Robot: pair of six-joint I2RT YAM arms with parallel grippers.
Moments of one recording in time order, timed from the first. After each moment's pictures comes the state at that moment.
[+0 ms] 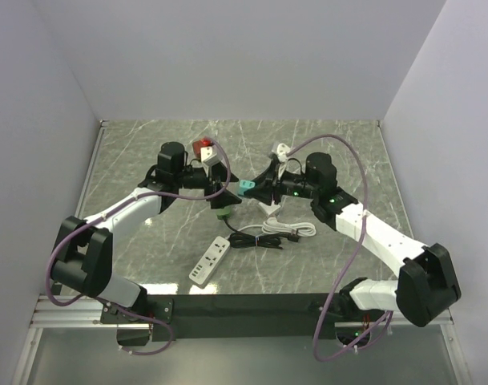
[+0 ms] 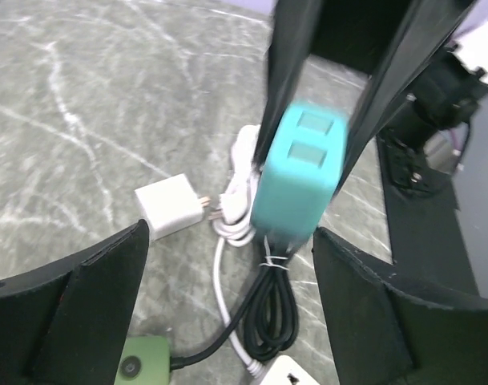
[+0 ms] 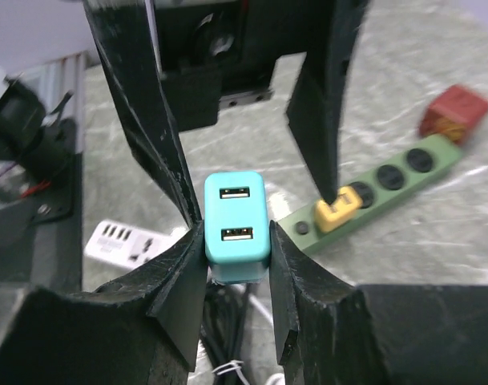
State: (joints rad) left arm -0.41 1.47 0.92 0.25 1.07 0.06; right arm 0.52 1.27 0.84 0.24 -0.78 -0.01
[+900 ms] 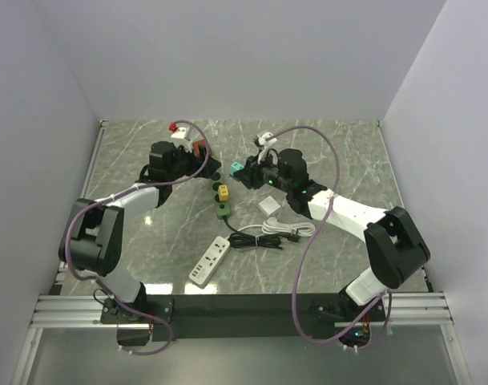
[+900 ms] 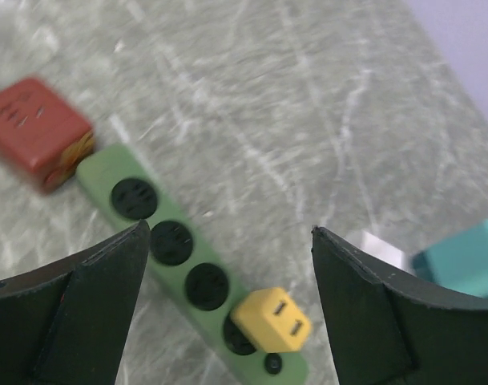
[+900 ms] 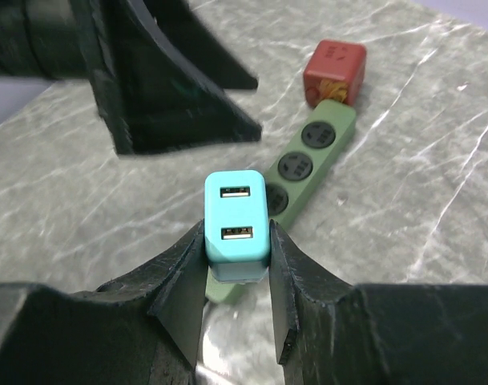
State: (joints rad) left arm -0.27 1.61 0.89 0.45 0.42 -0.30; right arm 0.59 1.53 0.93 0.40 -0.33 0.16
